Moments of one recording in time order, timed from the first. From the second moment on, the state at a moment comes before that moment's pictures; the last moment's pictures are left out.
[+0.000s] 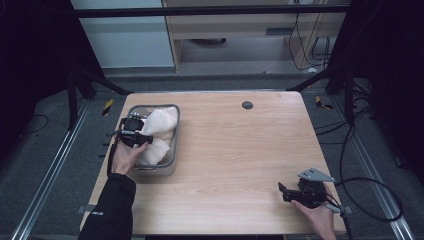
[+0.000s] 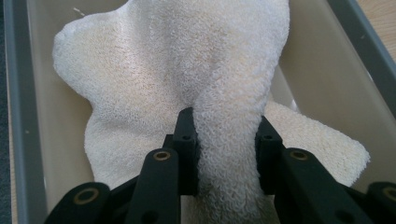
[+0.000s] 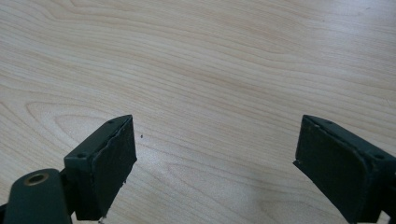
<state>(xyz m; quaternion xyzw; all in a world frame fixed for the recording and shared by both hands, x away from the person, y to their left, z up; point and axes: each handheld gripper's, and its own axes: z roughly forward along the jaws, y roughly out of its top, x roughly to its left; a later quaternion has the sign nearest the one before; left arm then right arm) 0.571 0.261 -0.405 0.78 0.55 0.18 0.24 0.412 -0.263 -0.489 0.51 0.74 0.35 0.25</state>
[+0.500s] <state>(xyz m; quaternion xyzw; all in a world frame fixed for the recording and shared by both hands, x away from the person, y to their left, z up) 0.554 0.269 -0.367 0.76 0.54 0.21 0.29 0.413 -0.263 -0.489 0.51 0.75 0.35 0.25</state>
